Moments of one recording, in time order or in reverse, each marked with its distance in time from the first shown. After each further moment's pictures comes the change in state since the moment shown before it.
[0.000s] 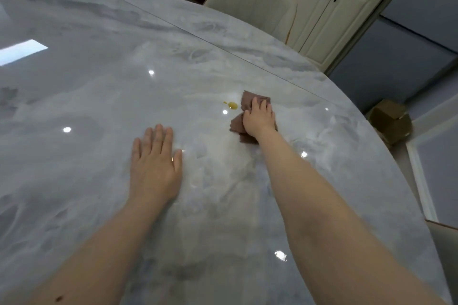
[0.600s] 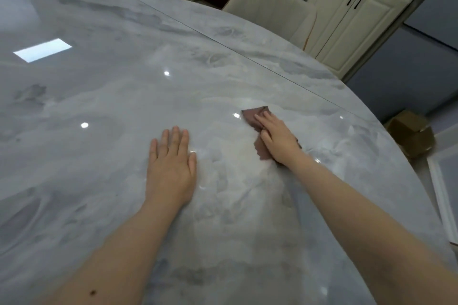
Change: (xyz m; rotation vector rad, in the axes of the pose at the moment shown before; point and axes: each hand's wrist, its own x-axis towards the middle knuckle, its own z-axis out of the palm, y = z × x) left_hand 0.001 0.004 -0.001 0.007 -0.013 -0.007; right_hand -0.023 0.040 0.000 0.113 0.045 -0.493
